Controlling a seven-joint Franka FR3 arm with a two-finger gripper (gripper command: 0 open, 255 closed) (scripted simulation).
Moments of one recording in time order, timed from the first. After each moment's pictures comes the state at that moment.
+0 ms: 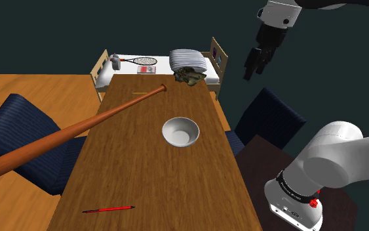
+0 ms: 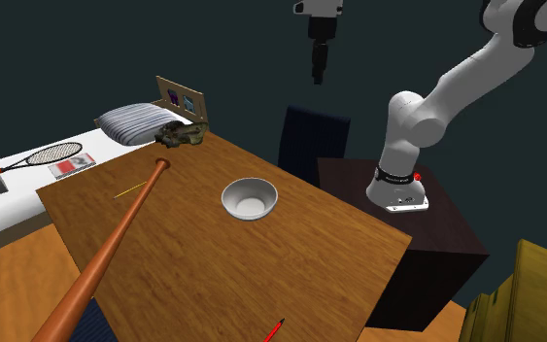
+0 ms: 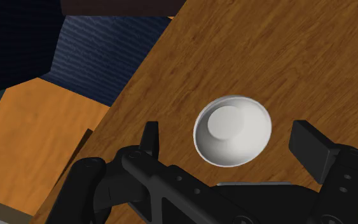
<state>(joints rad) -0.01 -0.78 -0.04 -2.34 0.05 1.58 -0.06</state>
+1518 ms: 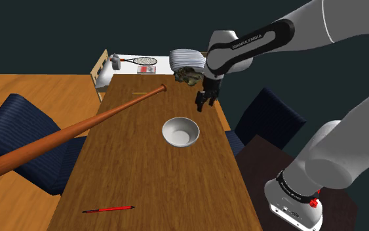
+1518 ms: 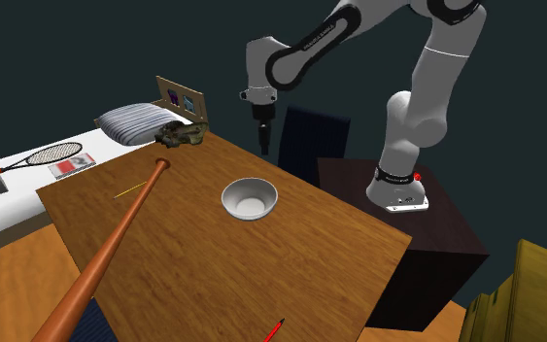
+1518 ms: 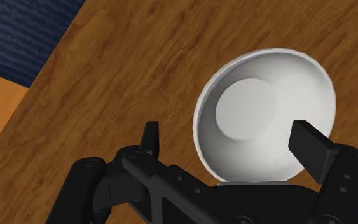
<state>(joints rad) 0.04 -0.12 -0.05 -2.38 0.18 2.19 -0.15</state>
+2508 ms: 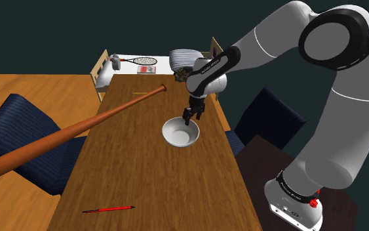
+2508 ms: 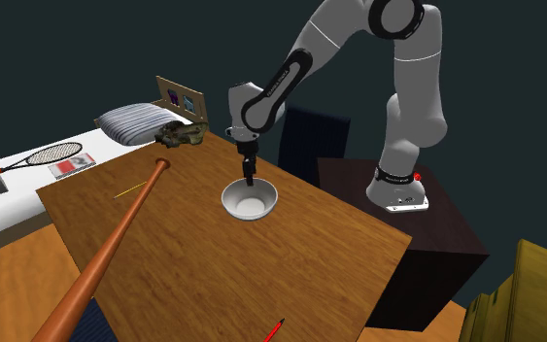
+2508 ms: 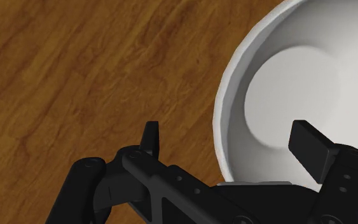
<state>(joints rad) 0.05 0.27 -0.03 -2.24 0.28 2.41 -0.24</state>
